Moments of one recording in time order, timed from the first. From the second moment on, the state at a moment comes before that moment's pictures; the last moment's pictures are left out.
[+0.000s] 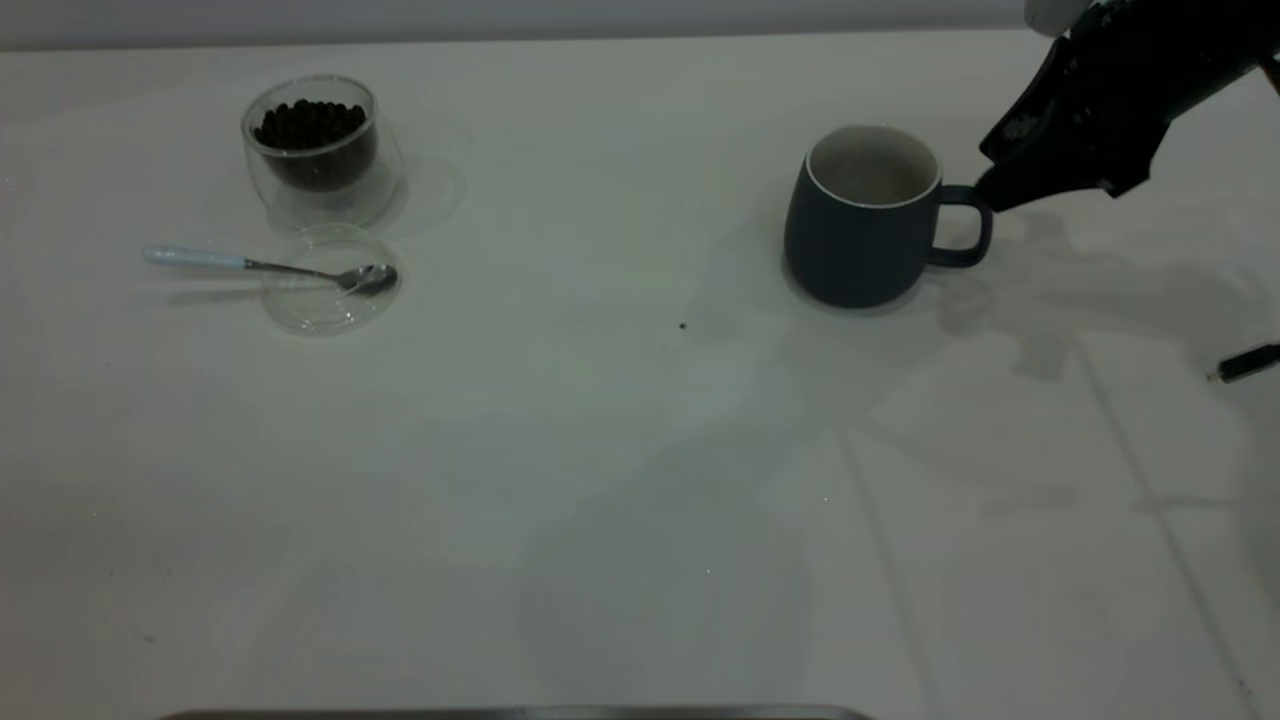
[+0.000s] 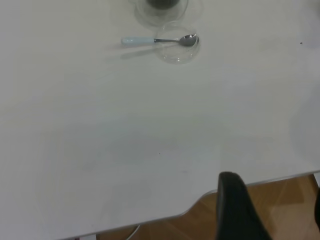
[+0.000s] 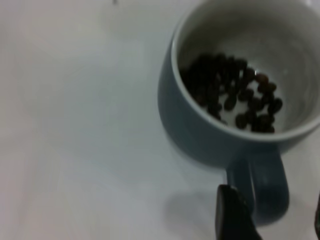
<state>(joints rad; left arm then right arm) -0.09 -0.02 -0.48 -0.12 1.14 0.08 0.00 2.28 -1.31 0.99 0.65 -2.10</state>
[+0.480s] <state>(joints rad) -0.09 -0.02 -0.48 -0.12 1.14 0.08 0.04 2.32 -1.34 0.89 0.63 -2.10</state>
